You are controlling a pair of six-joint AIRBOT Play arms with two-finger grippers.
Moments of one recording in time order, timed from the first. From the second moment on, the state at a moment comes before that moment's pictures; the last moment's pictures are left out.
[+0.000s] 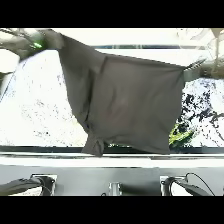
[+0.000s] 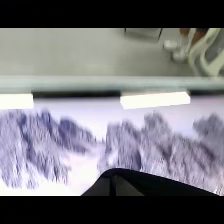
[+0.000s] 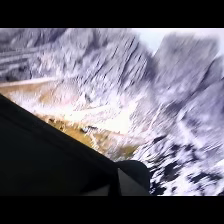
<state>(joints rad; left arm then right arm) -0.29 -1.41 1.69 1.50 -0.70 -1.73 -0.19 -1.29 1.50 -1.13 1.09 0.92</state>
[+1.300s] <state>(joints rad) -0.19 -1.78 1.38 1.00 -1.20 -1.64 -0.48 -1.34 1.09 -1.27 1.39 0.93</state>
